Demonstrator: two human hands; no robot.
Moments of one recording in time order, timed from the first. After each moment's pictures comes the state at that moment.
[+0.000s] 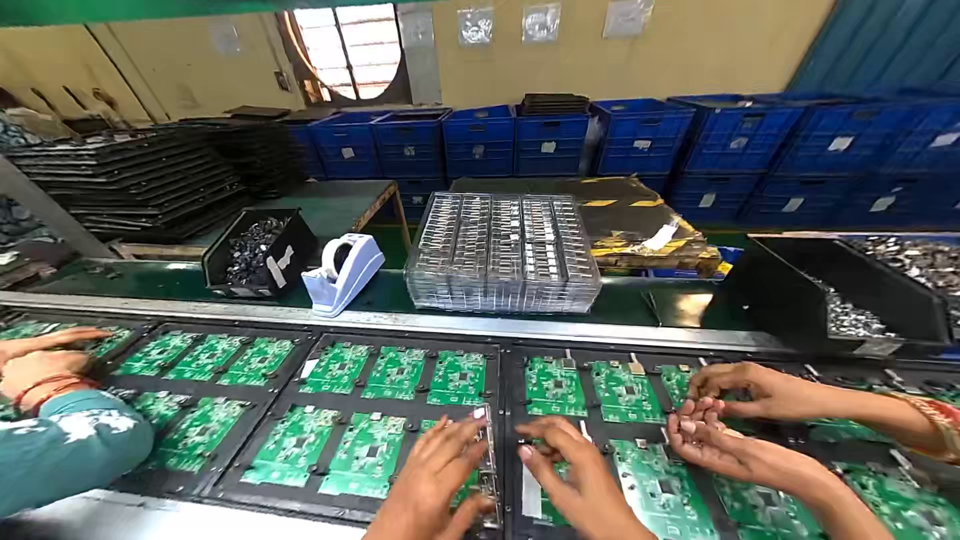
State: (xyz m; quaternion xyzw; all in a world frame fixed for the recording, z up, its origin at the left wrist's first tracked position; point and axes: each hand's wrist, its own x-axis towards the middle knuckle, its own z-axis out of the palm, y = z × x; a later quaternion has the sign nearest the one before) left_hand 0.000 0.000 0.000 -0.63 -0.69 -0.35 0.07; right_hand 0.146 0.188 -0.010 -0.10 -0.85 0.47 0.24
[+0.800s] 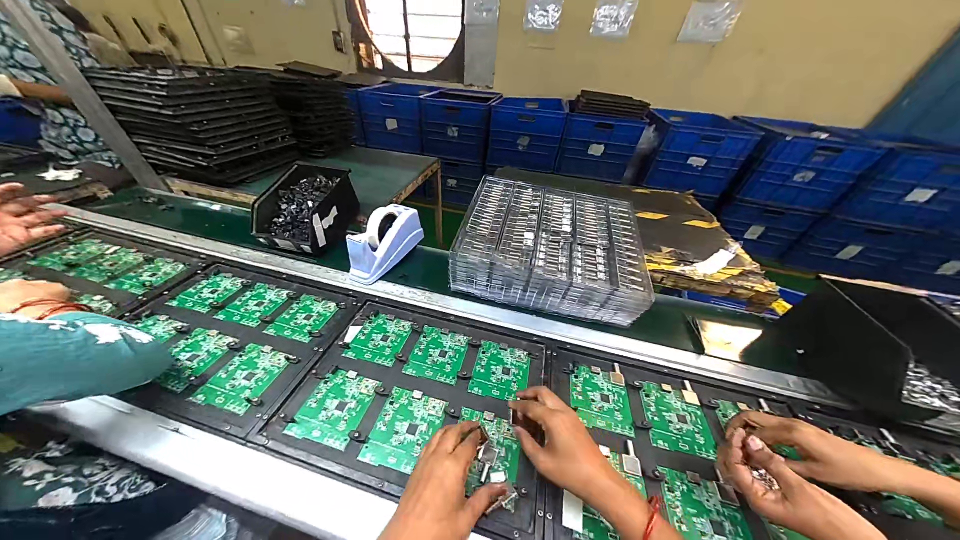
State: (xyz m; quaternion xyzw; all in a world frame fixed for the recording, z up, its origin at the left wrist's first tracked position) left_hand 0.013 -0.005 -0.026 -0.43 -0.83 -0.35 -0.05; right_hand 0.079 0.203 -0.013 -0.04 -0.93 0.34 0.11
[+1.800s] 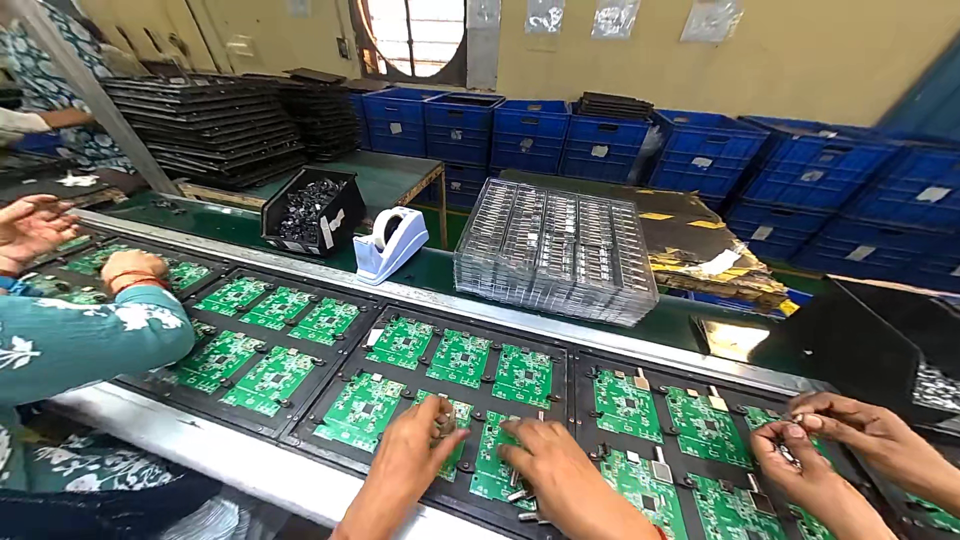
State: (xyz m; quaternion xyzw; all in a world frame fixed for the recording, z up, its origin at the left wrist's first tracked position) left_hand -0.028 -0.025 -0.025 -0.39 -0.85 -0.36 0.07; right_hand 0.101 0.180 -0.018 0.13 -0.98 0.12 0.12
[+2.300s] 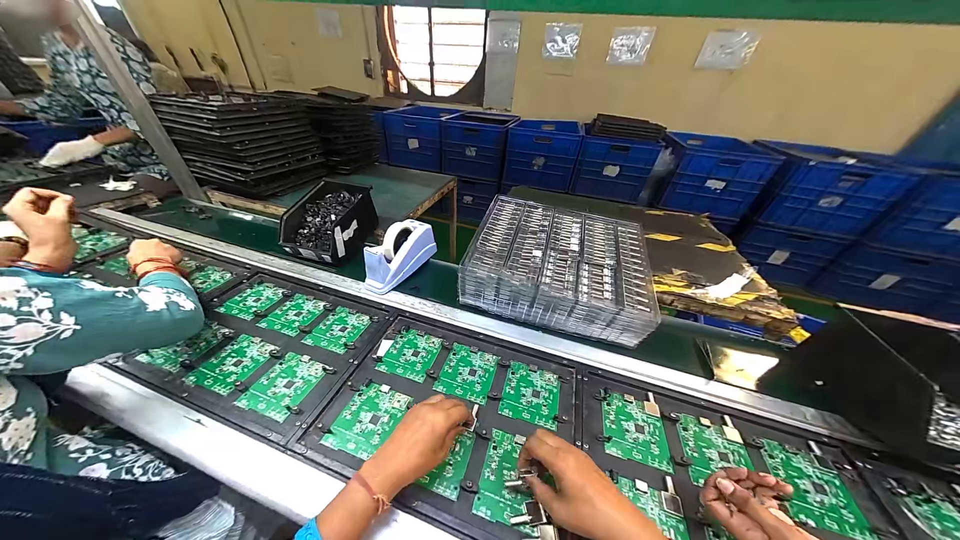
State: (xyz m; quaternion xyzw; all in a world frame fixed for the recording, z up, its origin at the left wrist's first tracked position) left_hand -0.064 0.002 -0.022 -0.54 -0.80 -0.25 -0.05; right_hand 0.103 0.215 -0.007 0.07 -0.94 0.32 0.02
